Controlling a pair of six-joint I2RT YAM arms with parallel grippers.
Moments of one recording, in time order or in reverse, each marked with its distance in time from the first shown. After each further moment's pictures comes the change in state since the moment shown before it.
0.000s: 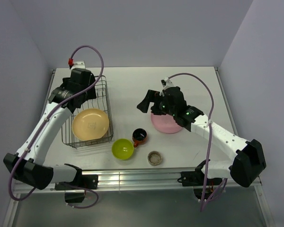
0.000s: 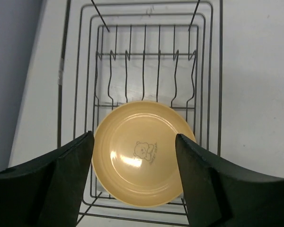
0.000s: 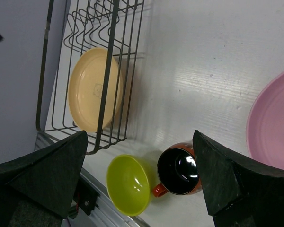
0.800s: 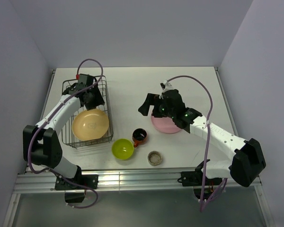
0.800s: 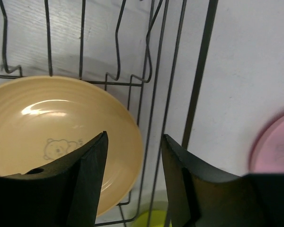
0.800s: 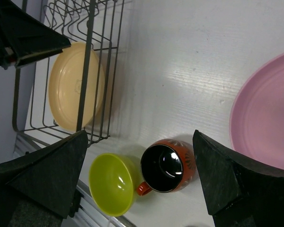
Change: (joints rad) left arm 0.147 0.251 -0.199 0.190 0.478 -0.226; right arm 0.015 0.010 -0.029 0.000 0.040 -0.041
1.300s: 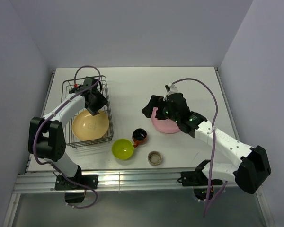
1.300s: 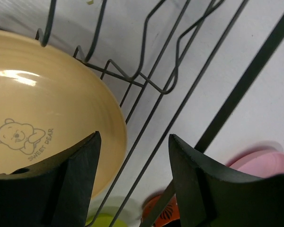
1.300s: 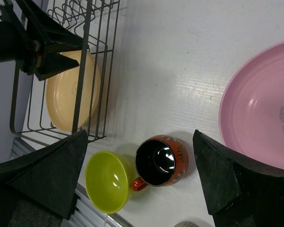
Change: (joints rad) left arm -0.021 0.092 -0.010 0.008 -0.025 -0.386; right arm -0.003 -0.086 -0.068 0.000 0.047 0.000
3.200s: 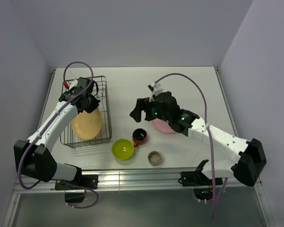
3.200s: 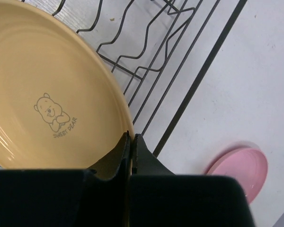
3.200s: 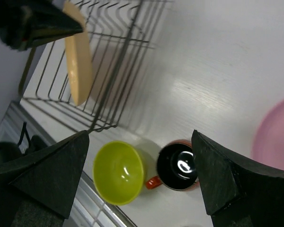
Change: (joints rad) left arm -0.053 -0.243 -0.022 -0.119 -0.183 -0.083; right arm 0.117 0.048 0.085 0.000 -0.014 -0.130
